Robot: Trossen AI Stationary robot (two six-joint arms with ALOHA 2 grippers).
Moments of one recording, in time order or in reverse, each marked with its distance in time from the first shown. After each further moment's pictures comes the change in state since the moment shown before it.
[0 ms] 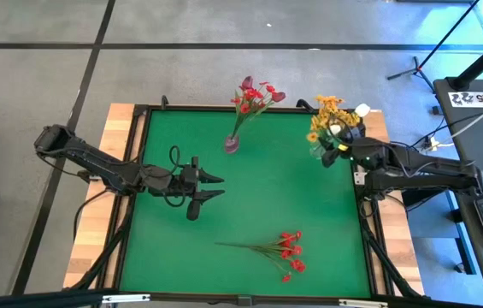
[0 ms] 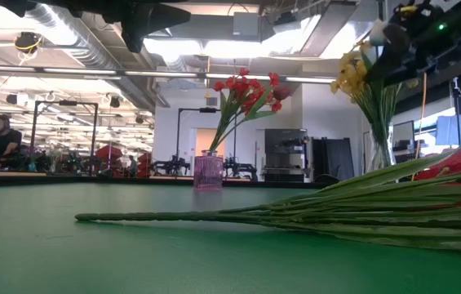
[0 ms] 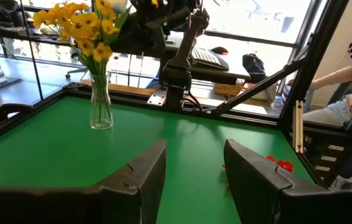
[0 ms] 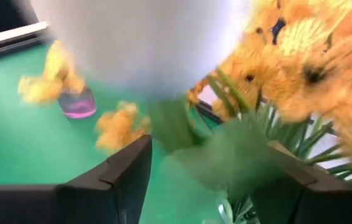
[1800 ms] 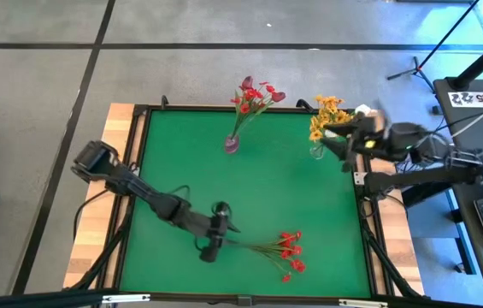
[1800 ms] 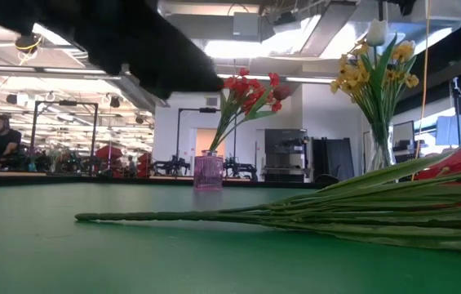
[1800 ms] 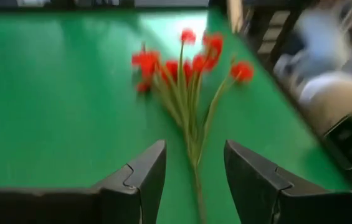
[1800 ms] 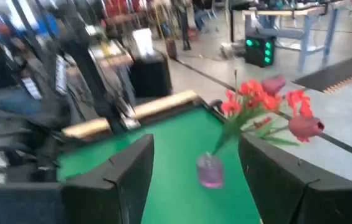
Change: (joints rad) left arm -0.171 0.543 0.228 -0.036 0.159 -0.001; right arm 0.134 0.056 0.349 0.101 -0.328 -0.088
